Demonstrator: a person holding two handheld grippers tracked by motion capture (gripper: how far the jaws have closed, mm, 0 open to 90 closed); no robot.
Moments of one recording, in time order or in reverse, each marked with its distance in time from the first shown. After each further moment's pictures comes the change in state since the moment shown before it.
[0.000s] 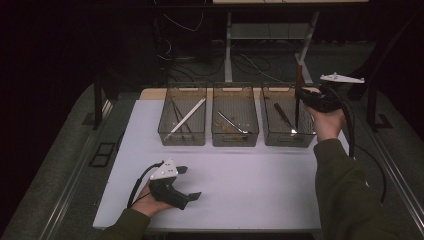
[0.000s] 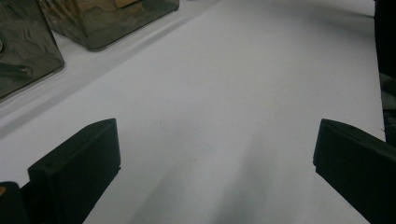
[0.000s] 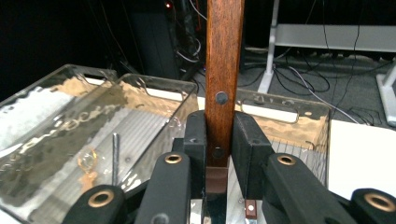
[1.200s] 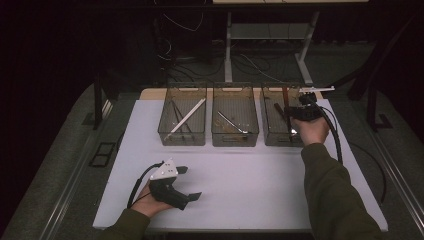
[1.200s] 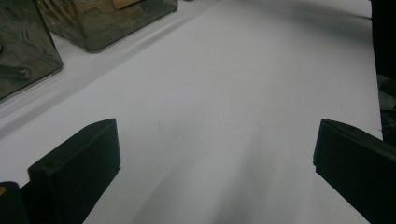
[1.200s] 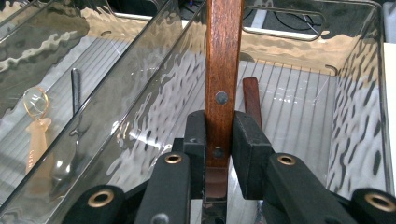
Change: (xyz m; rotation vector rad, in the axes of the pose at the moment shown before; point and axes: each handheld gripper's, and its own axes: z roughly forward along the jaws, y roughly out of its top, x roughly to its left) left arm 0.000 0.000 -0.001 0.001 -0.003 0.003; right arm -0.001 -0.040 0.054 0.255 -0.065 0.028
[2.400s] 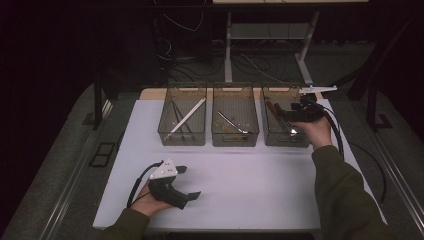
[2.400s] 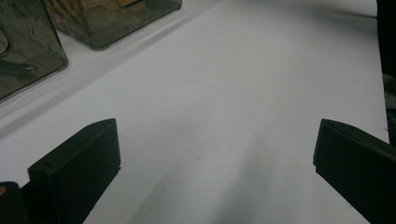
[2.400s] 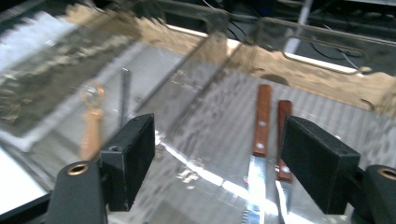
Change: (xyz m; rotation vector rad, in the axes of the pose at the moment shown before) left arm 0.003 -0.001 0.000 0.003 0.008 -0.005; right arm 0.009 0.002 -0.019 -0.057 0.139 -0.129
